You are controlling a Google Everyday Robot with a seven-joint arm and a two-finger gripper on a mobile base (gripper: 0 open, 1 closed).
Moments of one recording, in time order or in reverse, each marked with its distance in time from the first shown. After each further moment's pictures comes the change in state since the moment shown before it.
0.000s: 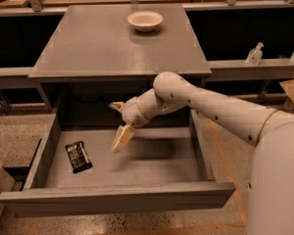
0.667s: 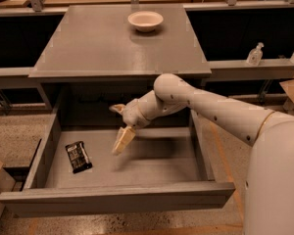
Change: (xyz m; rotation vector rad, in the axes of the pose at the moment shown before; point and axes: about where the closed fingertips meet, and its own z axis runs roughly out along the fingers) arm 0.007 0.003 0.008 -0.030 -0.005 0.021
